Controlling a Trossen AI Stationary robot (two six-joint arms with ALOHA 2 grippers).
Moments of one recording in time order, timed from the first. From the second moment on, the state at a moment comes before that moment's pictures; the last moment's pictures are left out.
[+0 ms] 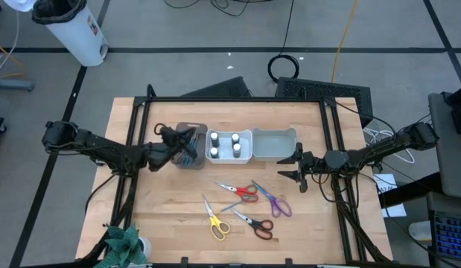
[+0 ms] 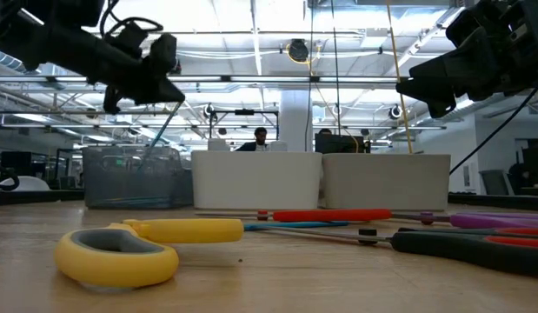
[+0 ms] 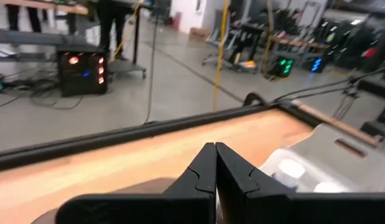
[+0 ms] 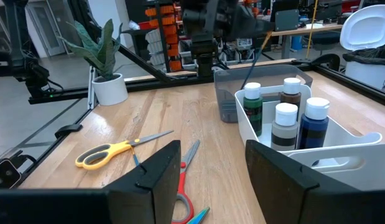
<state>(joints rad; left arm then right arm) -0.09 1.12 0.33 0.61 -0.92 -0.41 0.24 0.75 0.09 0.59 0.23 0.16</state>
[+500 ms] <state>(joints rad) -0.09 1.12 0.33 0.36 -0.96 -0.62 0.24 0.75 0.09 0.59 0.23 0.16</state>
